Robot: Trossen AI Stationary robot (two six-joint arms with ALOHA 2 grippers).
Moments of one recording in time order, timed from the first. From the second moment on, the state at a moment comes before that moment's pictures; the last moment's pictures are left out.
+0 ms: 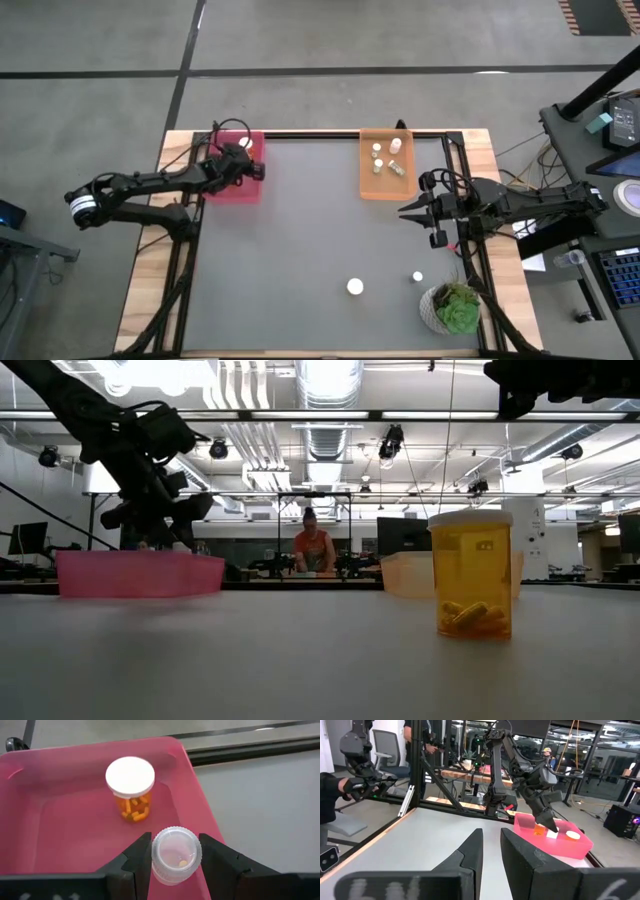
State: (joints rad) left arm 0.57 1.09 0.46 -0.14 -0.52 -0.60; right arm 0.07 0.45 0.34 0.17 -0.08 -0.16
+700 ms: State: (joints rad) left arm 0.57 1.09 0.42 -0.14 -0.52 -0.60; right arm 0.07 0.45 0.34 0.17 -0.08 -0.16
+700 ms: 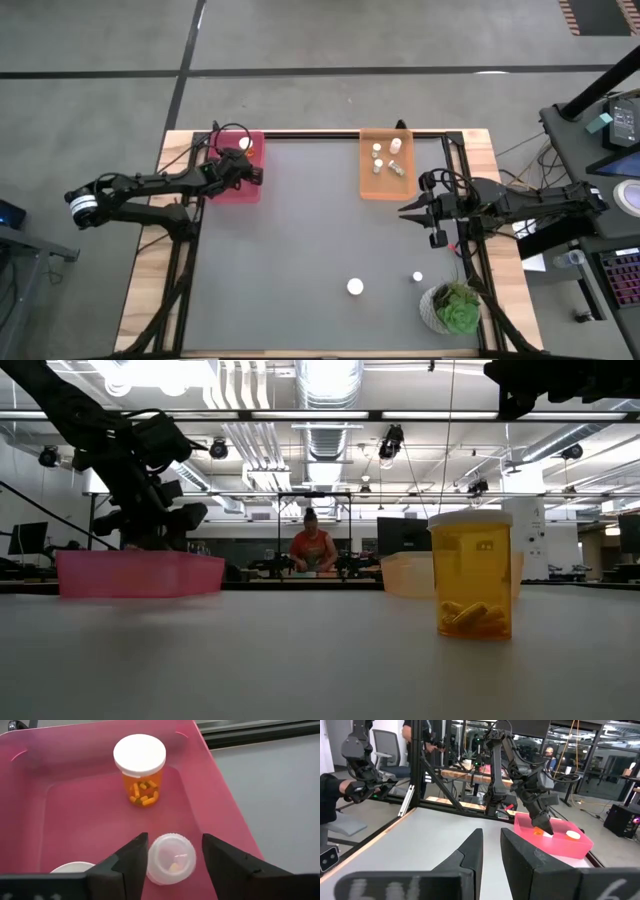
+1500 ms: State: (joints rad) left arm 0.57 0.95 0.45 -0.14 -0.43 -0.51; right arm 0.07 0.45 0.34 0.17 -0.08 -0.14
